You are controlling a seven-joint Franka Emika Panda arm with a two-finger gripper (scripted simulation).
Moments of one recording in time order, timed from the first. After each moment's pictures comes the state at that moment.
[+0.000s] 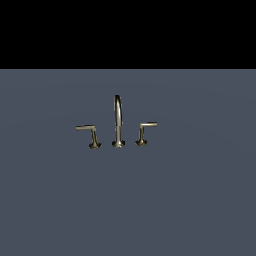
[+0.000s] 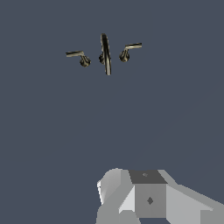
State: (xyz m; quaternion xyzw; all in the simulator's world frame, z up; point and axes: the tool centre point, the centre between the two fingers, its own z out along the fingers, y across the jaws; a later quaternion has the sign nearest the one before) arm -0.255 0.009 0.473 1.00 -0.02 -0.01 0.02
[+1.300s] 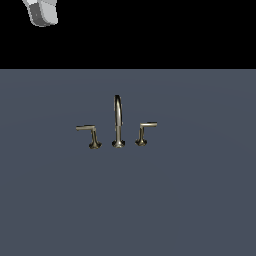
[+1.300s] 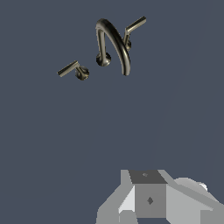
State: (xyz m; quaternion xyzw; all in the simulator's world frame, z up) arm -0.195 0.105 0.354 0.97 -0.23 -0.01 0.01
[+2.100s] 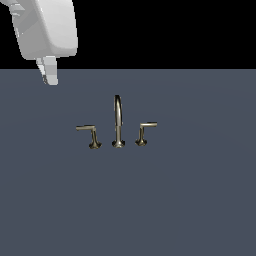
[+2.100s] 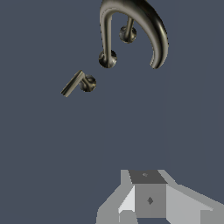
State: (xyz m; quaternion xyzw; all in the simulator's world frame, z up) arm -0.129 0.155 0.272 0.93 -0.38 -0.01 0.00
